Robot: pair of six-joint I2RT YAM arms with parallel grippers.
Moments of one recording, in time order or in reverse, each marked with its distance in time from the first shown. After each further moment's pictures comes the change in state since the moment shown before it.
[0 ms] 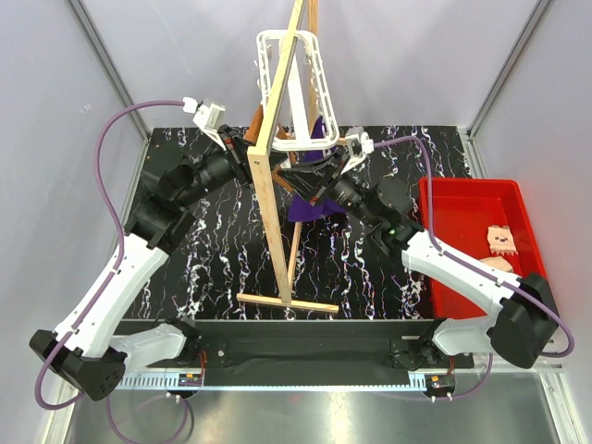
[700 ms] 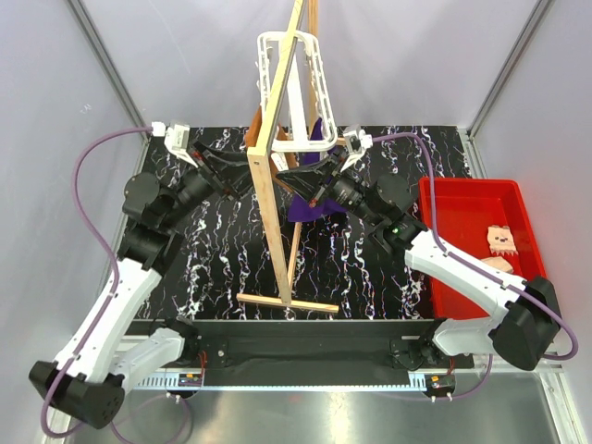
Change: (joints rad) left arm 0.098 -0.185 -0.243 0.177 0.000 -0.143; right arm 0.003 -0.015 0.035 -0.100 -0.018 0.073
